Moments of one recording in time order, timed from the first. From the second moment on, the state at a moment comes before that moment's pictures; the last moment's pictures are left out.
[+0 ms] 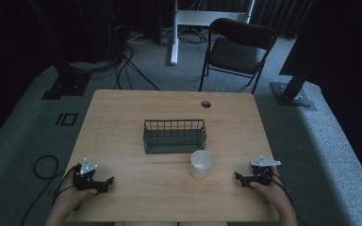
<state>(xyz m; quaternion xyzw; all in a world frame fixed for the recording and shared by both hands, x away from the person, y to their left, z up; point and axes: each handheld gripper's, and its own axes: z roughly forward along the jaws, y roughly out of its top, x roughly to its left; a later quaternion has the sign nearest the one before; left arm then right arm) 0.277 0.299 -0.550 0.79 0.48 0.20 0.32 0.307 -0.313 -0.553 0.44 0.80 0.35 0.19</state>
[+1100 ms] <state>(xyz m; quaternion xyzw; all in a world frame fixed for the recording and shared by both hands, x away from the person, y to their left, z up) 0.280 0.220 -0.540 0.85 0.38 0.18 0.32 0.307 -0.313 -0.553 0.44 0.80 0.35 0.19</state>
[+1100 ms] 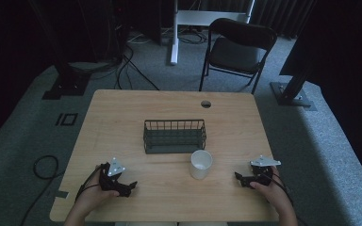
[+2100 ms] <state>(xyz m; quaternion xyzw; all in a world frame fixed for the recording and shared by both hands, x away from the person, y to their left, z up) 0.287 0.146 -0.522 0.86 0.29 0.15 0.38 0.307 -0.313 -0.553 0.44 0.80 0.35 0.19</state>
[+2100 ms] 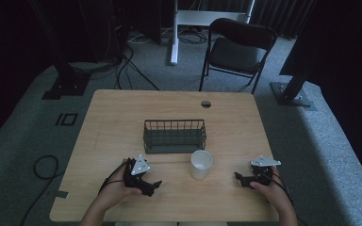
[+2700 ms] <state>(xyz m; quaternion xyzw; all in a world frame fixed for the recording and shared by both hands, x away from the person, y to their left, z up) 0.293 0.107 -0.514 0.86 0.26 0.12 0.42 0.307 -0.313 -0.553 0.44 0.80 0.35 0.19</state>
